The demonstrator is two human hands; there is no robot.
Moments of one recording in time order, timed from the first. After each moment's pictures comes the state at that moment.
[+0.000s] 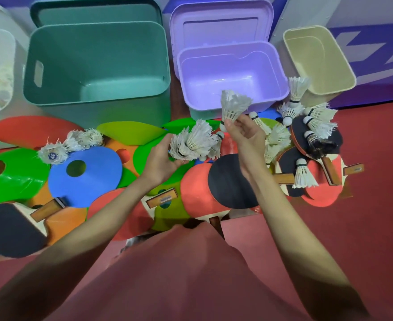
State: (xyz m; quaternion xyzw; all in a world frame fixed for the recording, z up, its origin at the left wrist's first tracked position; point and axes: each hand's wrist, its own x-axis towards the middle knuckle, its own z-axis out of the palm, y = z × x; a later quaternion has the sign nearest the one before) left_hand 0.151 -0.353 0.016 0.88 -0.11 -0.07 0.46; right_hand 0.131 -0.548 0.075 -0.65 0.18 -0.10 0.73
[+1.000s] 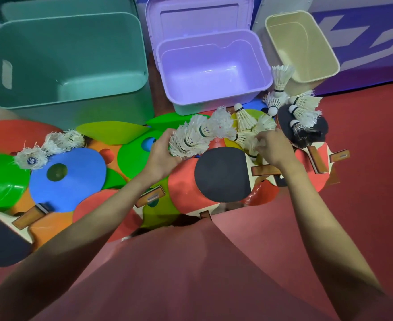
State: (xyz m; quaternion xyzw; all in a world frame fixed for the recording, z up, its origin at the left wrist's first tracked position) left_hand 0.154 -0.392 0.004 0.83 -0.11 -0.12 0.53; right_hand 0.118 -0.689 0.011 -0.97 0.13 0.13 0.14
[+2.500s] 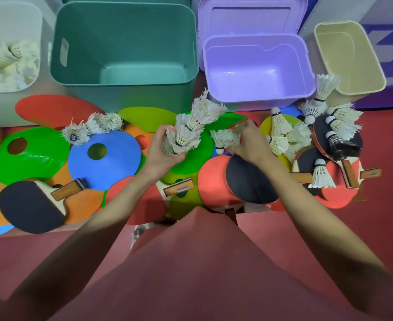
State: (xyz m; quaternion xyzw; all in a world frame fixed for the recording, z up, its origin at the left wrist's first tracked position) left_hand 0.144 -0.301 -0.003 0.79 -0.06 -0.05 0.61; right_hand 0.161 -0.557 0.010 -0.97 0.02 0.15 0.19
